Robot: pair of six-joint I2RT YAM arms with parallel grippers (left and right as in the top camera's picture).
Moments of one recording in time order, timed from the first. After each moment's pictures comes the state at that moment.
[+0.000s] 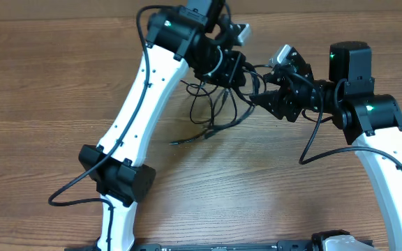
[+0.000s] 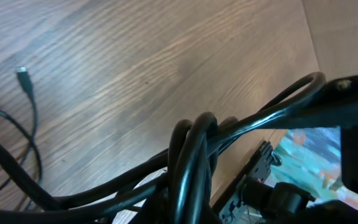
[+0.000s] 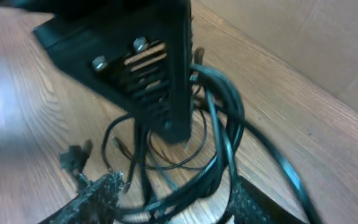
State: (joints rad) left arm -0.50 2.13 2.43 -1.45 0.59 -0.15; right arm 0.13 1.36 1.31 -0.73 -0.73 -0.55
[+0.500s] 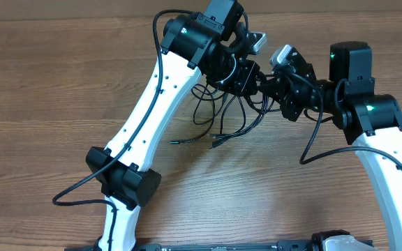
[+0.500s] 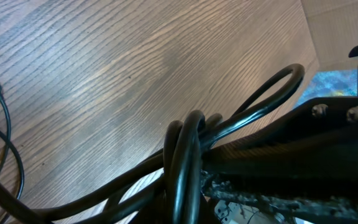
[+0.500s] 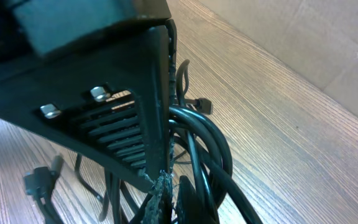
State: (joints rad) left arm -0.57 2.13 2.43 -1.45 0.58 -0.15; right arm 0.13 1.36 1.31 -0.73 -0.68 -0.56
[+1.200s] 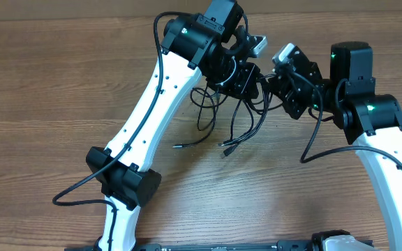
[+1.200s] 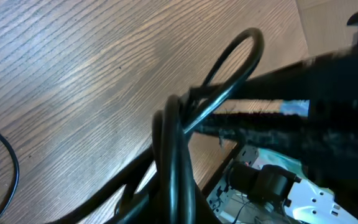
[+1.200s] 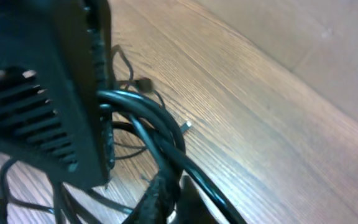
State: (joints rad) left arm -0.57 2.13 2.43 -1.48 0.62 -0.15; right arm 0.13 1.36 1.31 -0.73 -0.56 -0.57
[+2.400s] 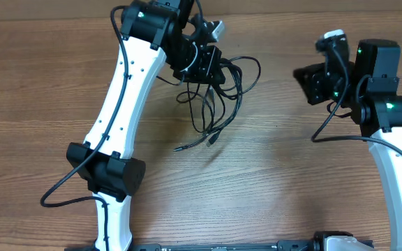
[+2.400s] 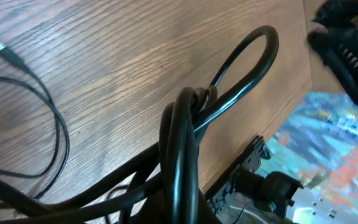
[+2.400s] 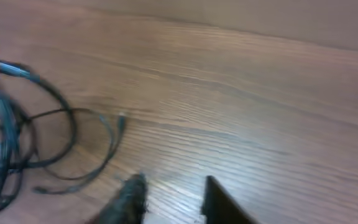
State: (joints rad) left arm -0.39 2.13 2.43 -1.56 0.66 -0.10; right arm -0.01 1.36 1.31 -0.71 -0.44 -0.21
